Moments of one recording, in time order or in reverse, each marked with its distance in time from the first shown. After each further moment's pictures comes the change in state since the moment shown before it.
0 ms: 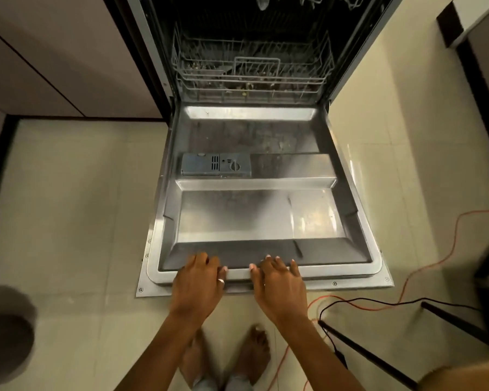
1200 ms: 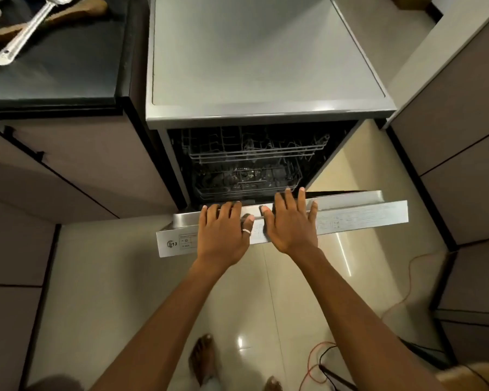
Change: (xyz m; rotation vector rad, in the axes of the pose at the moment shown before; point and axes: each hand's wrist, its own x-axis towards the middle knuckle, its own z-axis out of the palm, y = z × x) left_hand 0.141 0.068 -0.405 0.054 0.201 0.207; right_hand 0.150 -0.149 -0.405 -0.035 0.169 0.113
